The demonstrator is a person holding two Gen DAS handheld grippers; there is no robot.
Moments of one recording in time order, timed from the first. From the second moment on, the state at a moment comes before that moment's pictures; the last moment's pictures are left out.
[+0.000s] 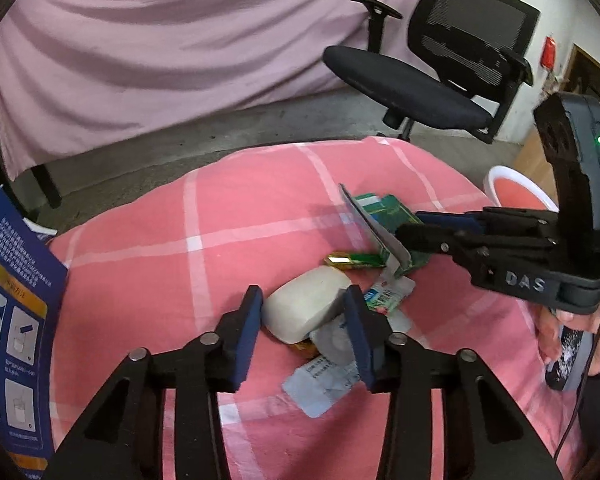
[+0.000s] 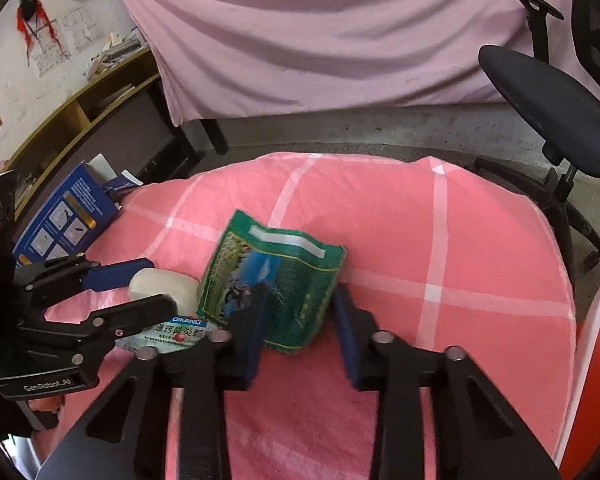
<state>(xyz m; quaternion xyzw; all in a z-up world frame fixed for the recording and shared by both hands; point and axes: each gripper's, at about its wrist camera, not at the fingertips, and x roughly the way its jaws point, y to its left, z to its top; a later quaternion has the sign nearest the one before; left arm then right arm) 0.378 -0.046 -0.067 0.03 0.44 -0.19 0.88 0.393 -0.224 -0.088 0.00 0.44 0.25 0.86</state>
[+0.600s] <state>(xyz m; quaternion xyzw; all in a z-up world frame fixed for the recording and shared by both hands) 0.361 -0.020 -0.064 -0.02 0.41 -0.05 0.91 0.389 -0.229 -0.076 0.03 0.41 0.28 0.87</state>
